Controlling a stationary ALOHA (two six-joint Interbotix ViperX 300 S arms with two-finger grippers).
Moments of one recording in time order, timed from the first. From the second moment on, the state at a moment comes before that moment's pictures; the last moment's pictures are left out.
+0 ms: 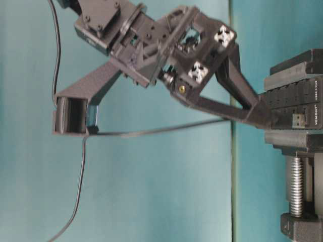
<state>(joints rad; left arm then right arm) -0.03 -0.93 1.13 0.01 -0.04 -0.05 0.04 0.10 0.46 -0.06 0.37 0.14</state>
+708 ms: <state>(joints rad) -0.03 -0.94 1.15 0.01 -0.04 -0.05 0.04 0.12 0.37 -0.06 0.57 0.14</state>
